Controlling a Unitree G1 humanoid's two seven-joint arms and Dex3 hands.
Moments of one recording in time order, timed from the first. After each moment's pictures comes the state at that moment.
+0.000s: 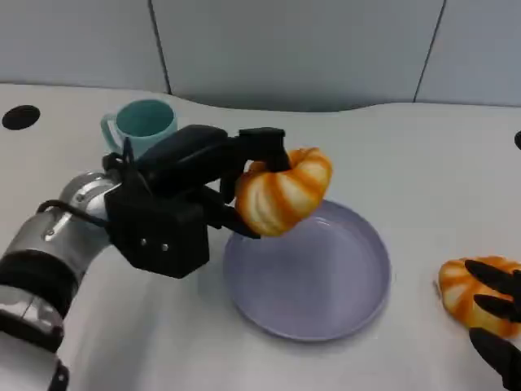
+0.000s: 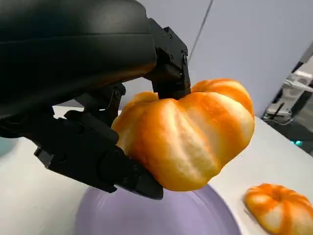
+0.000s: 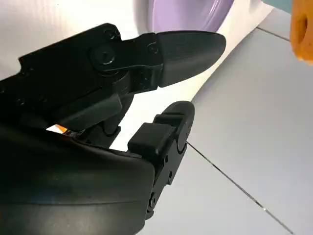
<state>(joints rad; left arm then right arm) -0.86 0.27 -0.38 1.05 0.41 -0.93 -0.20 0.34 -0.15 -0.10 -0.10 -0.29 -0.38 -0.11</state>
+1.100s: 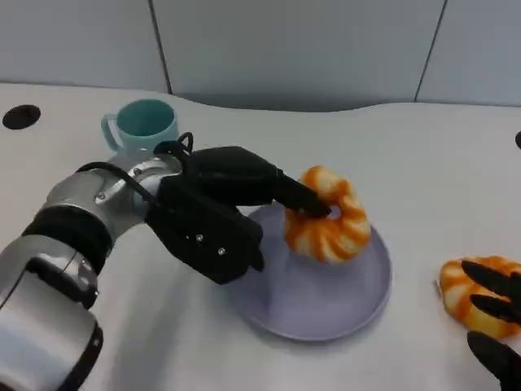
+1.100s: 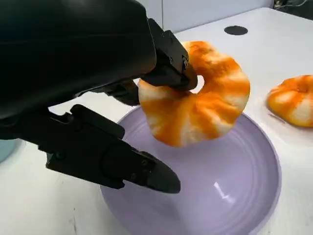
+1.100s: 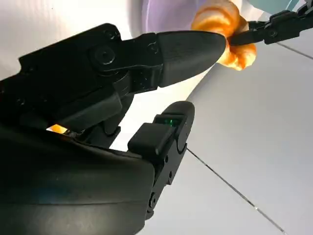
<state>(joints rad) -1.04 0.21 -0.55 1.20 0.62 -0.89 -0.34 0.35 -0.14 -0.09 -0.10 -0.29 -0.43 -0.12</state>
